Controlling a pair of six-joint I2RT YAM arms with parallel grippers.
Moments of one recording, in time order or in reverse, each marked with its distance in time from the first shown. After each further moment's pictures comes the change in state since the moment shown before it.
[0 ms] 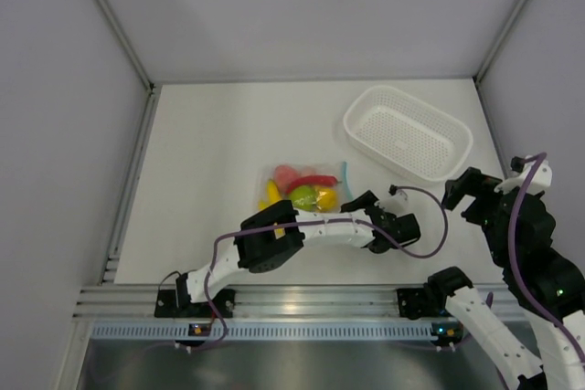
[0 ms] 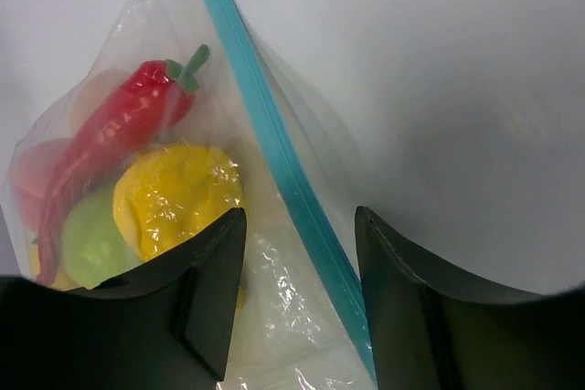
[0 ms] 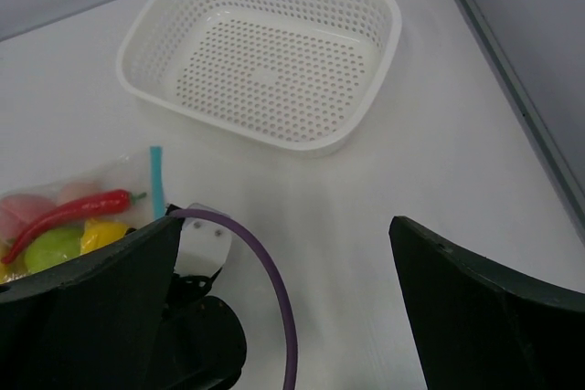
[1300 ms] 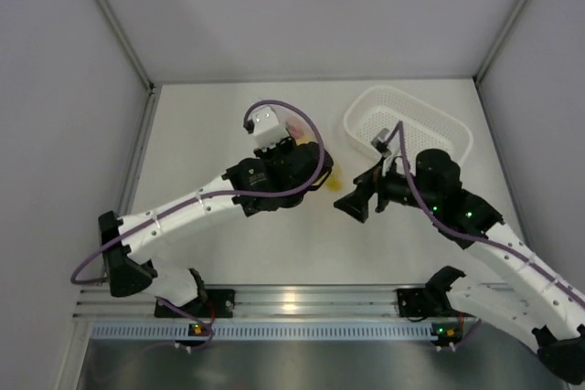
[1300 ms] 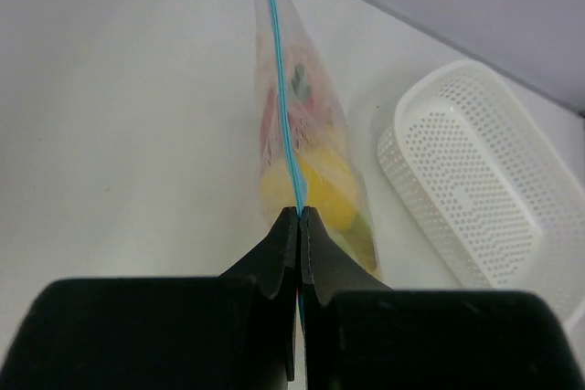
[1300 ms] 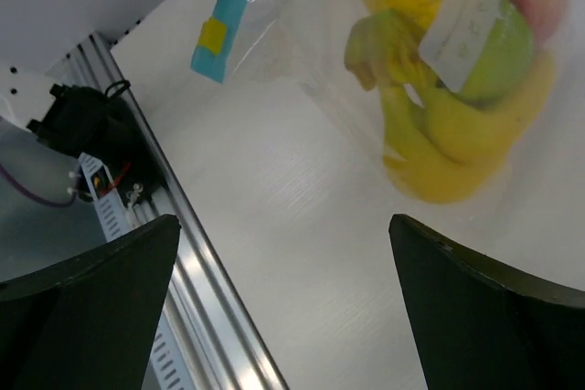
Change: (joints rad) left arm 0.210 -0.875 -0.329 -0.015 -0.154 -0.700; right arm 0.218 0.351 -0.219 0.622 -0.921 -0.150
